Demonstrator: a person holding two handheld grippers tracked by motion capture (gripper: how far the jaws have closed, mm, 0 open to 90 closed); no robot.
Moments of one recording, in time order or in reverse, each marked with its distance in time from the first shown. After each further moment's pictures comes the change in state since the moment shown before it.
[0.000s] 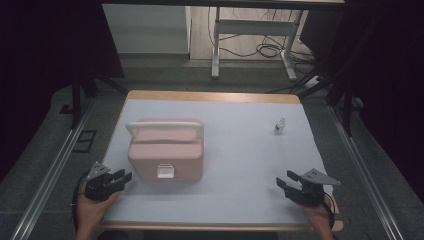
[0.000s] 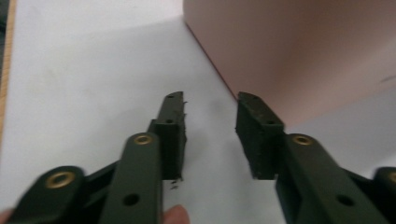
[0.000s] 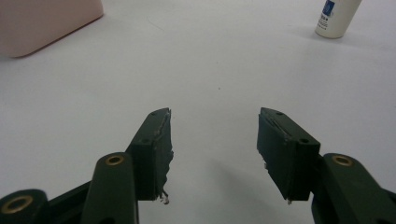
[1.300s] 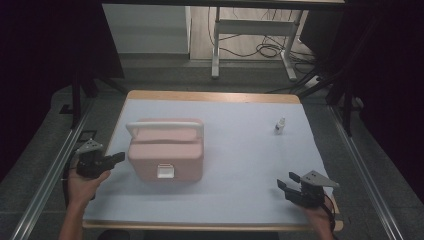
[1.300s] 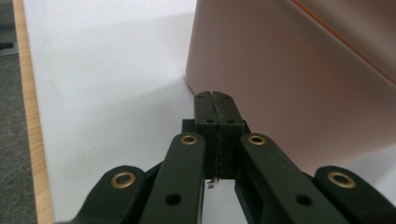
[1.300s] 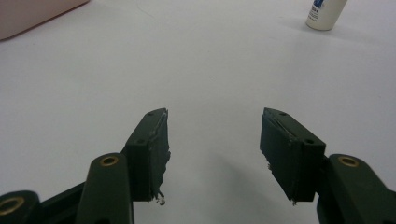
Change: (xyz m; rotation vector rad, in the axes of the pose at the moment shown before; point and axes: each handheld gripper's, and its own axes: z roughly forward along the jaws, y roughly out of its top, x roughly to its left) left arm 0.027 0.065 -0.007 0.015 -0.091 0.008; right arm 0.002 -0.004 -0.002 0.029 -0.045 -0.024
